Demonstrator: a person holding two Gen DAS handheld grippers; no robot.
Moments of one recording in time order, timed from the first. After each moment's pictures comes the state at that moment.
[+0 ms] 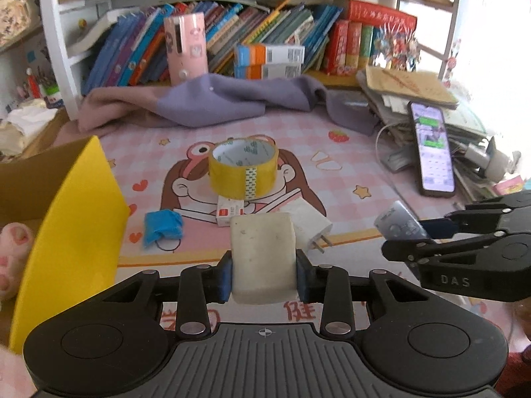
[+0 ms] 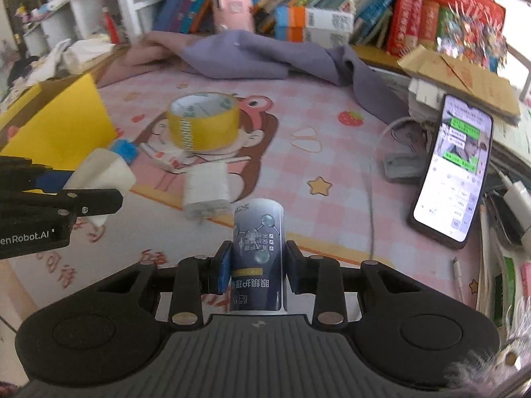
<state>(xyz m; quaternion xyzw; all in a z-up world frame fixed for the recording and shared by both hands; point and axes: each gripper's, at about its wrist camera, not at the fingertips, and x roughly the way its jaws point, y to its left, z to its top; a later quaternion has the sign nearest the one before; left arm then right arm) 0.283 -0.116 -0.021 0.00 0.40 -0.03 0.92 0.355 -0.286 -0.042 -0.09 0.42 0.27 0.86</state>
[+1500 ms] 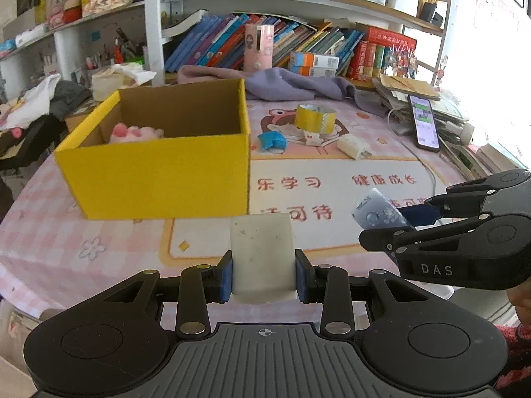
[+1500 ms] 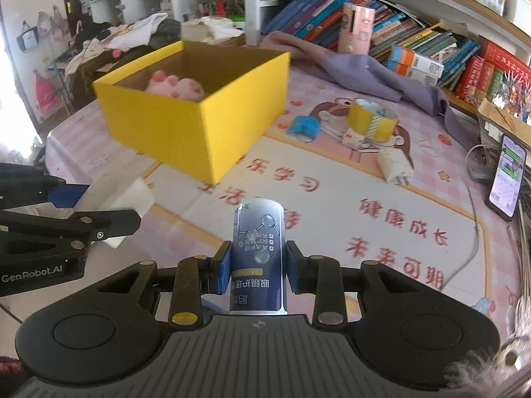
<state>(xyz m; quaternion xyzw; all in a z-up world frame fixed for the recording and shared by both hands) 0.058 0.026 -0.008 -0.02 0.37 -0.02 0.93 0.127 -0.141 -0.011 -0.14 0.39 0.31 0.86</state>
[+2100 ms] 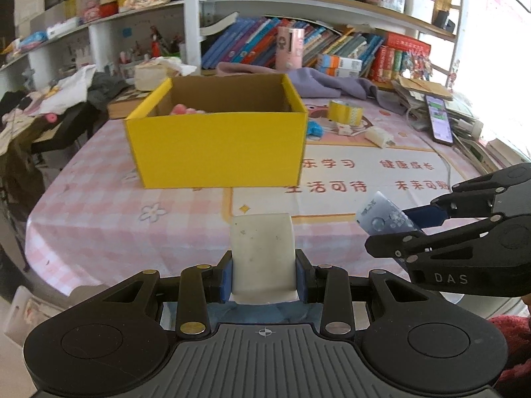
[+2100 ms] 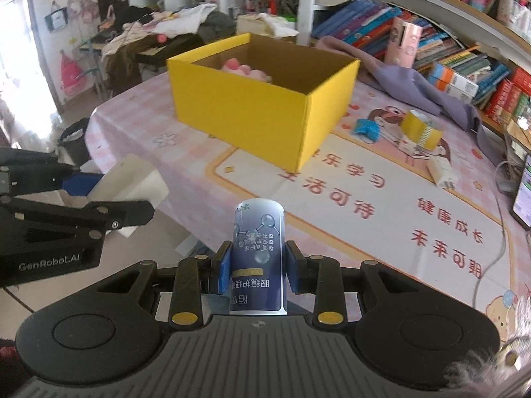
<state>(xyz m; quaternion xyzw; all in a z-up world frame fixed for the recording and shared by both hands) -0.004 0.077 -0.007 -0.02 0.37 0.01 0.93 0.057 -0.086 -0.009 -0.16 0.38 0.34 0.84</state>
